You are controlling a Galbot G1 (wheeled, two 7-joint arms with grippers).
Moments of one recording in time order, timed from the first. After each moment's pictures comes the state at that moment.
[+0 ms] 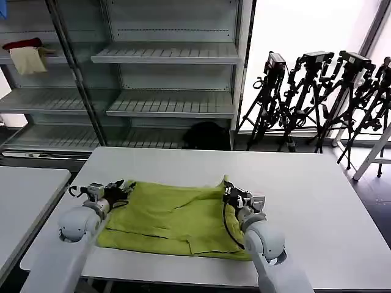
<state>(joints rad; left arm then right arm) 0.88 -1.07 -0.40 -1.53 -0.34 0.57 0.15 -0.99 1.40 0.25 1.86 0.38 -0.59 0.19</state>
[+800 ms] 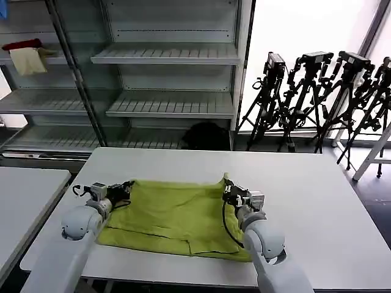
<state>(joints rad) 0.87 -1.07 -0.38 -1.51 -0.36 0.57 0.17 -1.00 1.40 0.25 1.88 0.37 -0.59 0.19</state>
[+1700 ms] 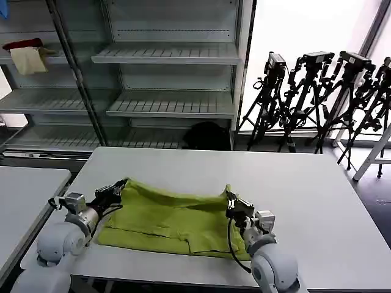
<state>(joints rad) 1.13 -1.06 -0.58 -1.85 -0.54 0.52 0.14 -1.24 1.38 0.29 2.09 0.36 -0.59 0.17</state>
